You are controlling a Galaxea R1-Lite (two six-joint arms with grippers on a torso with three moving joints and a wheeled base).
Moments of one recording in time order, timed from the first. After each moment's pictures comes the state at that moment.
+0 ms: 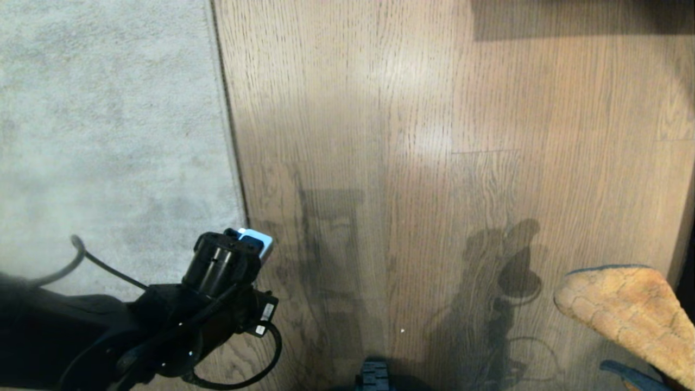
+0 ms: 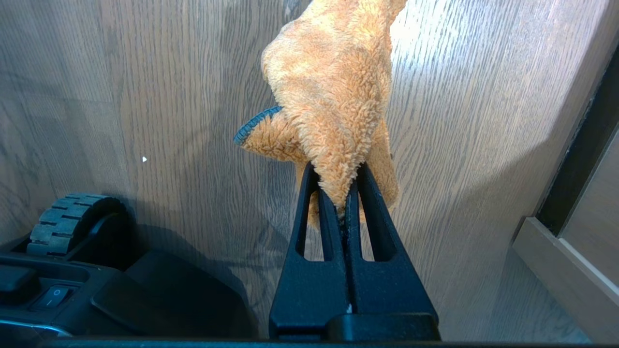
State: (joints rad) left arm -0.61 1.73 -0.58 -0.38 0.44 -0.04; right arm 0.00 0.00 0.00 0.01 0.06 -0.12
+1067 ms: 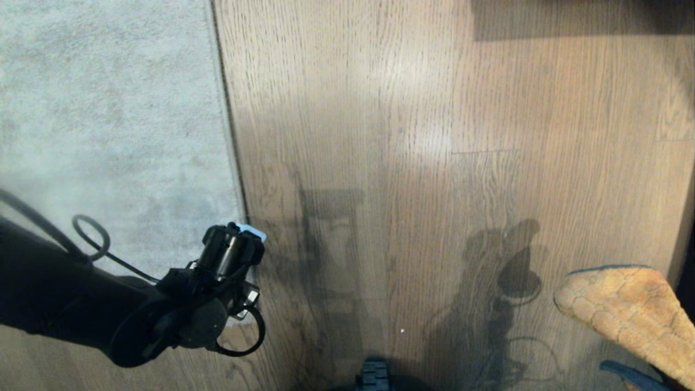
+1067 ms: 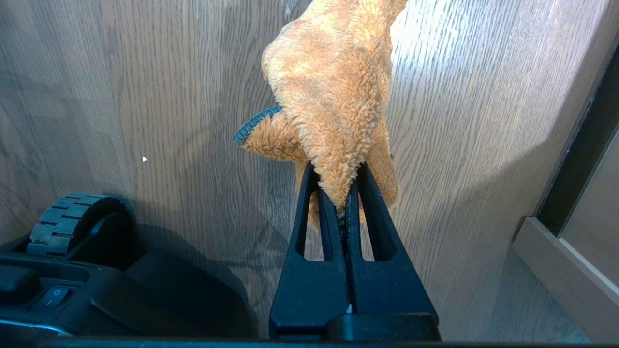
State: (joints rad) left arm -0.50 1.85 -0.65 -0.39 0.68 0.14; right arm 0.00 0.00 0.00 0.01 0.06 -0.12
